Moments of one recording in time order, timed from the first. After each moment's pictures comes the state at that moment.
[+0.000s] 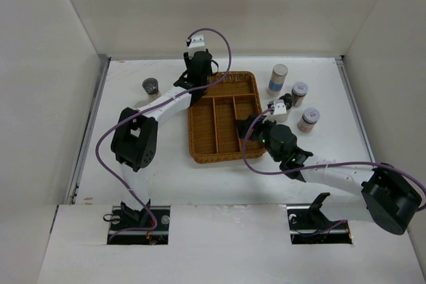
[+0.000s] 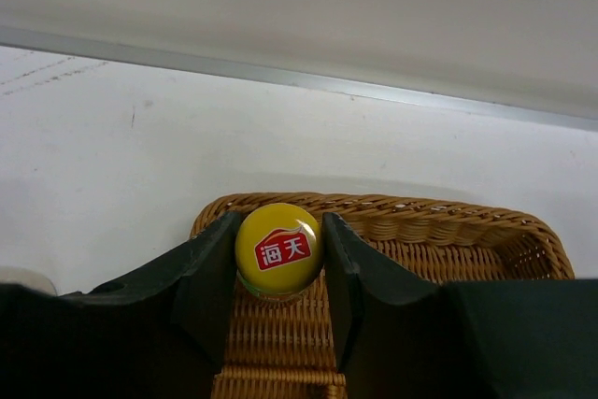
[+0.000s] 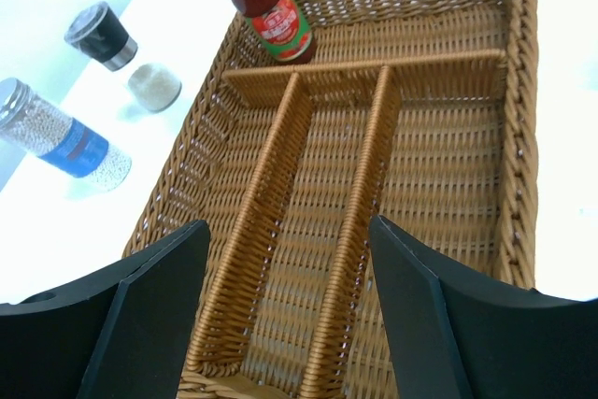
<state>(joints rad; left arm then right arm) -0.52 1.94 1.53 0.11 -0.57 -0.31 0.78 1.23 0.49 0.61 0.37 0.45</state>
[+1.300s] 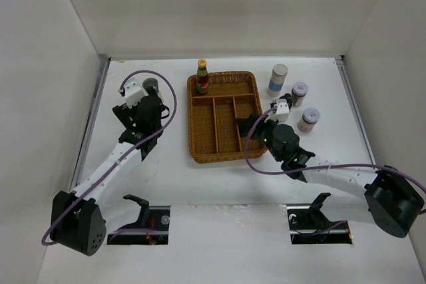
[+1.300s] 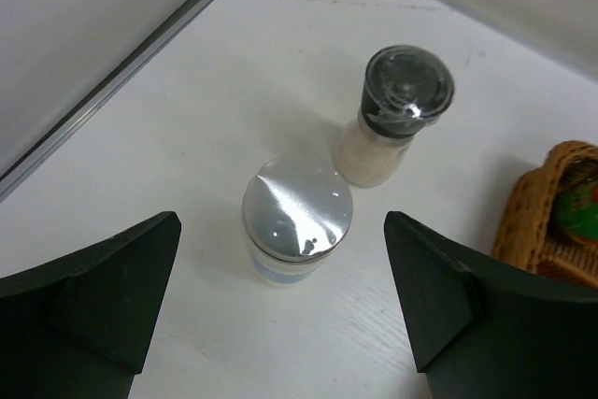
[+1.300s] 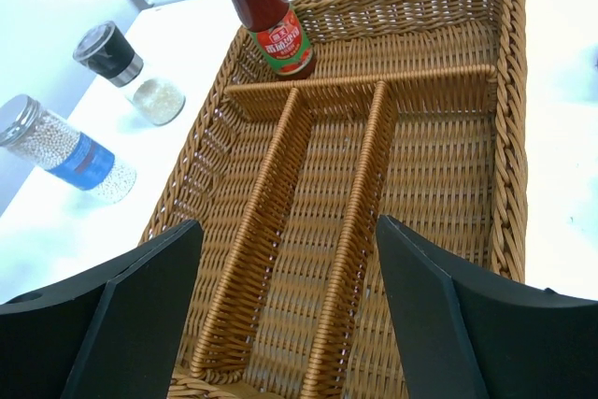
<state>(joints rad) -0.37 1.08 0.74 -0.05 -0.87 -0.45 0.77 1.19 0.49 0.61 0.37 0.45</state>
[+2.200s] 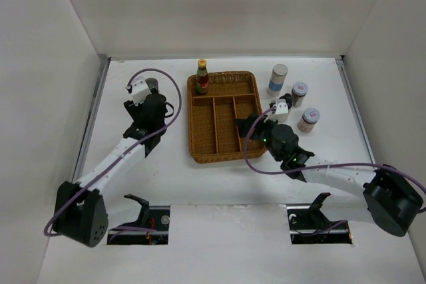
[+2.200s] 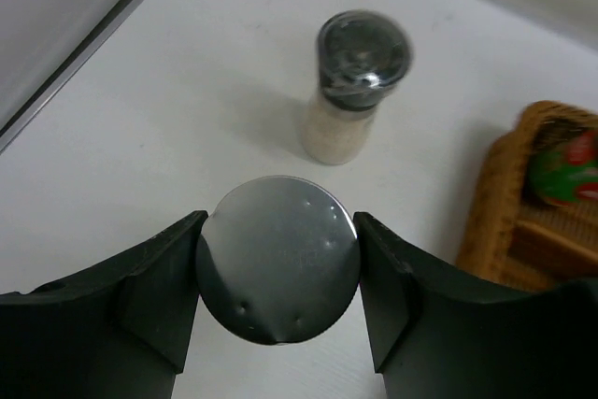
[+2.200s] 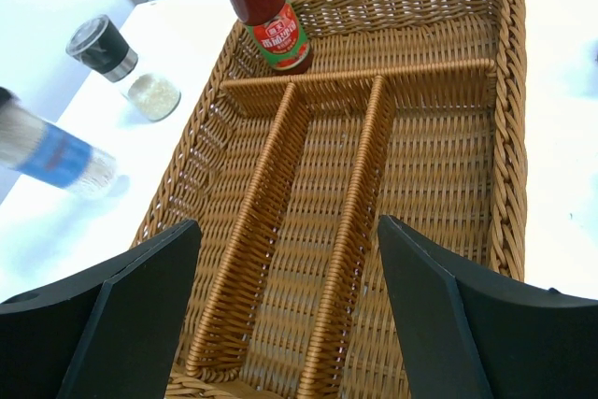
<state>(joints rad) -0.36 1.19 0.76 -0.04 -0.78 -0.46 0.77 1.20 0.49 0.61 0.37 0.45</state>
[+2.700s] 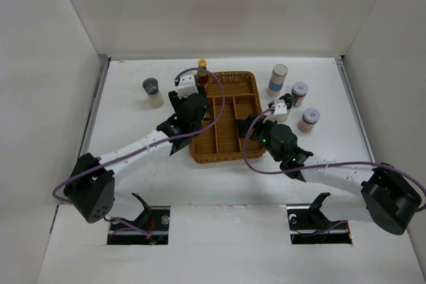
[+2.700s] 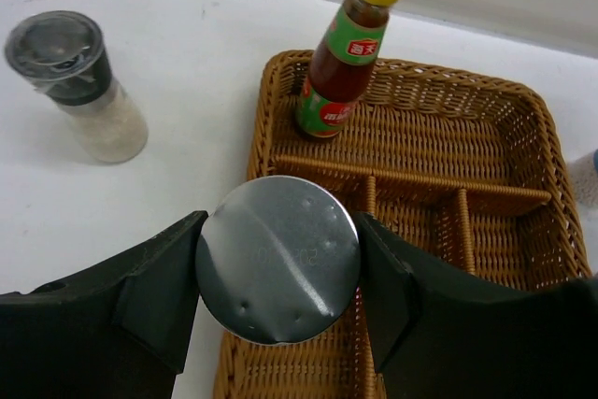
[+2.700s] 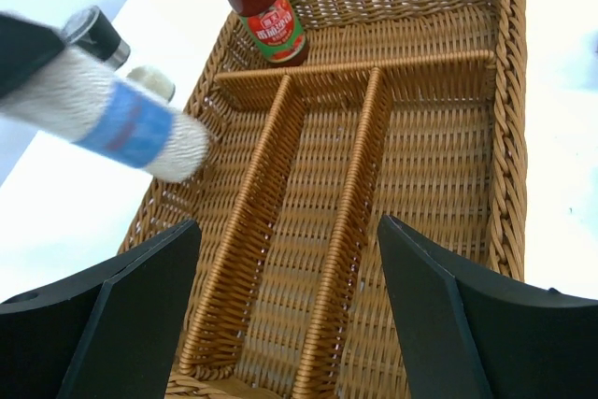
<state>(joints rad) -0.74 1.35 0.92 0.10 -0.83 -0.43 0.77 1.22 0.49 0.61 0.37 0.45</state>
